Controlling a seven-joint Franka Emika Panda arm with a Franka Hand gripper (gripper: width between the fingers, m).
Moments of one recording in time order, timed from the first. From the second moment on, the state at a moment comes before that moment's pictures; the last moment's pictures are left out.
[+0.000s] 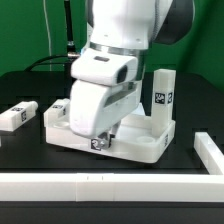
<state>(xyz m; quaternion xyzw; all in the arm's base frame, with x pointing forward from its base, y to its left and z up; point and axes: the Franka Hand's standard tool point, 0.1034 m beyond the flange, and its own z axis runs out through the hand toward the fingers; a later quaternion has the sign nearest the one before) 0.558 -0.016 0.020 0.83 0.55 -0.02 0.06</state>
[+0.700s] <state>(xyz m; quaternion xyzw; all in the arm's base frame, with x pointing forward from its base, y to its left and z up) 0.570 -0.002 0.019 0.72 0.69 -0.05 0.06</state>
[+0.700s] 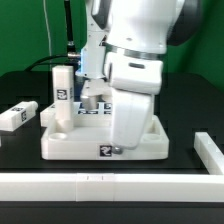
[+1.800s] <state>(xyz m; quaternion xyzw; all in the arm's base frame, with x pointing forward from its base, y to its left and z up) 0.637 0.044 0.018 0.73 0.68 -0.05 0.06</state>
